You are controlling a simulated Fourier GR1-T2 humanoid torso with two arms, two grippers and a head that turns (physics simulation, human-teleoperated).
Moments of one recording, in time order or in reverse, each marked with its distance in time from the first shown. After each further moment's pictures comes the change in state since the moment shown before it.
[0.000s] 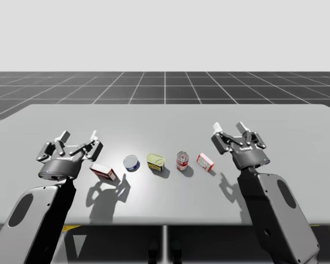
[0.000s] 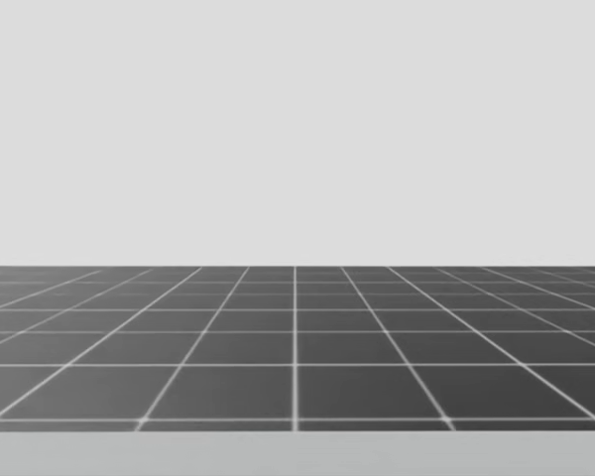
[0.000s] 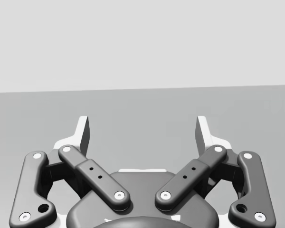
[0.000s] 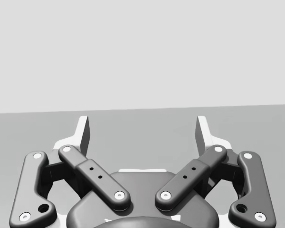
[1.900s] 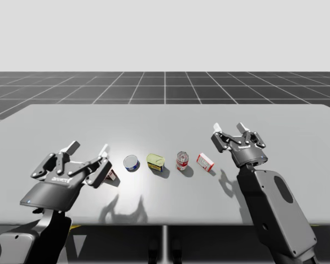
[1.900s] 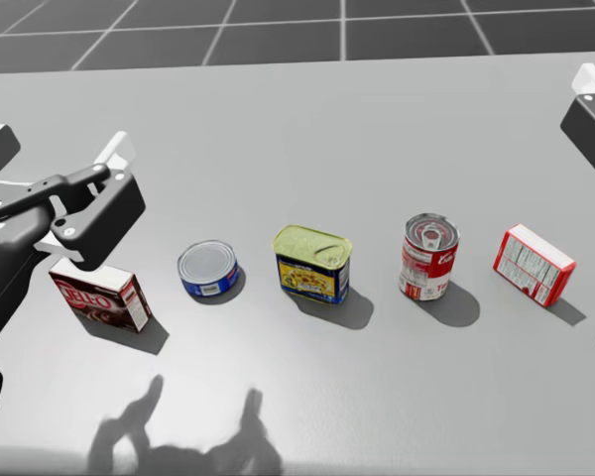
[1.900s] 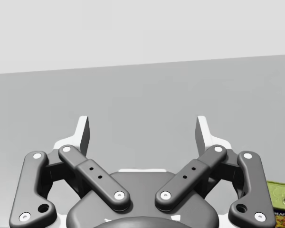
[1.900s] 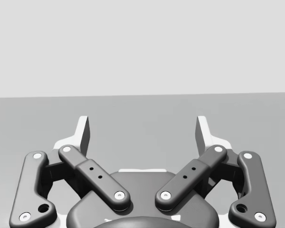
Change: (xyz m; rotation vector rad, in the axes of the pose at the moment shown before) left arm 0.045 -0.043 0.067 -0.191 0.087 0.057; right arm -0.005 -0.006 -0.007 -0.049 0.052 0.045
